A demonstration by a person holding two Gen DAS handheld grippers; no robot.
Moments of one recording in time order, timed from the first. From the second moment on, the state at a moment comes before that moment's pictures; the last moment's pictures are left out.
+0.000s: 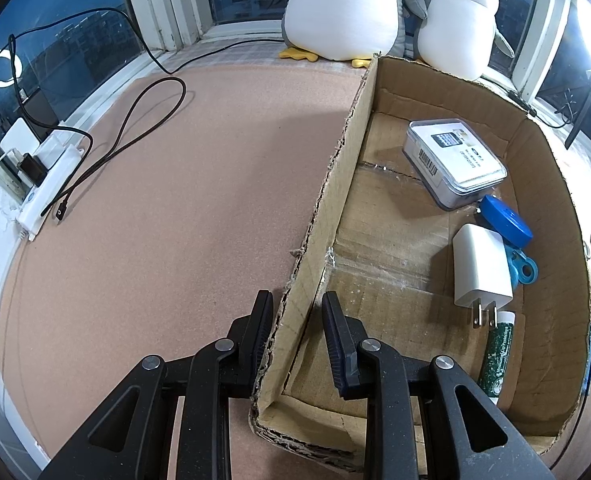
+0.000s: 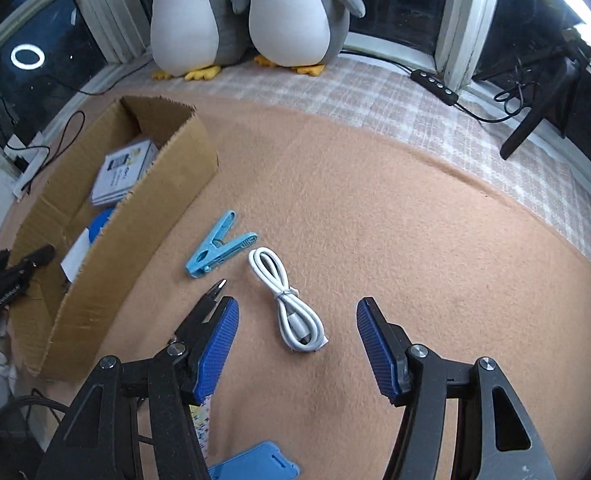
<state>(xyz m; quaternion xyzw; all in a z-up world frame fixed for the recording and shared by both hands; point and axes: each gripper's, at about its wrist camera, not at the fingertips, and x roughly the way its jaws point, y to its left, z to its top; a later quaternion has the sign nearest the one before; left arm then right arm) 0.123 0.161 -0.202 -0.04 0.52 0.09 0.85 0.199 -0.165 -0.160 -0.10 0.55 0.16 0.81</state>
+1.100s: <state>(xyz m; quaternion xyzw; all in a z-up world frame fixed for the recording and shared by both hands) 0.123 0.160 -0.202 -0.04 0.52 0.09 0.85 0.212 -0.161 -0.188 -0.10 0.57 0.14 0.80</state>
